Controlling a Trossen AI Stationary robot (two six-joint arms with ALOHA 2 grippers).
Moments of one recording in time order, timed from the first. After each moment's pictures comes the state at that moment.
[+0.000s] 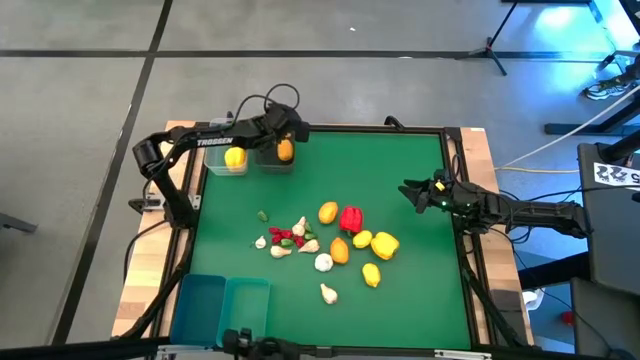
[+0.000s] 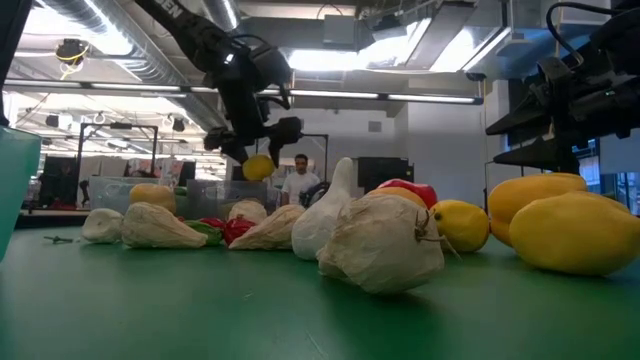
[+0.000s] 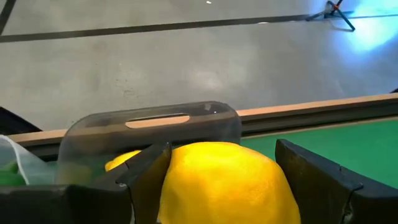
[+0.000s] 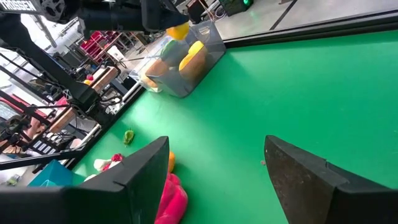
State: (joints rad) left arm 0.57 1.70 1.14 -0.29 -0.58 -0.68; right arm -0.11 0.21 0.07 -0.11 0.35 0.76
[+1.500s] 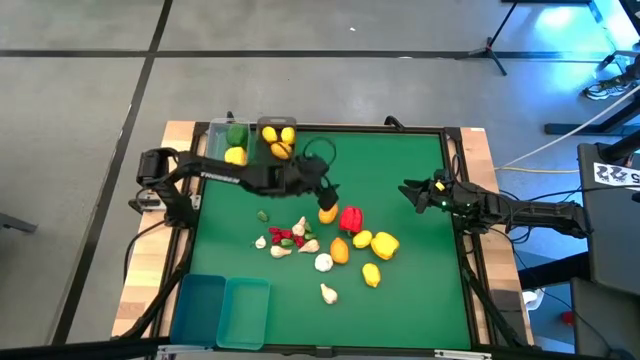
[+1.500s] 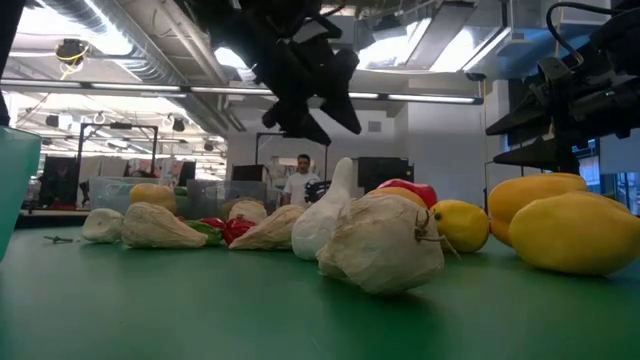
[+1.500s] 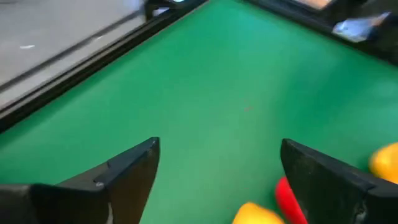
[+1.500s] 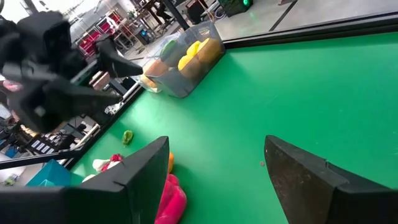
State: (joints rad) left arm 0.08 1.72 1.14 -0.08 -0.45 -0.41; right arm -0.11 0.21 0.07 -0.11 0.35 0.75
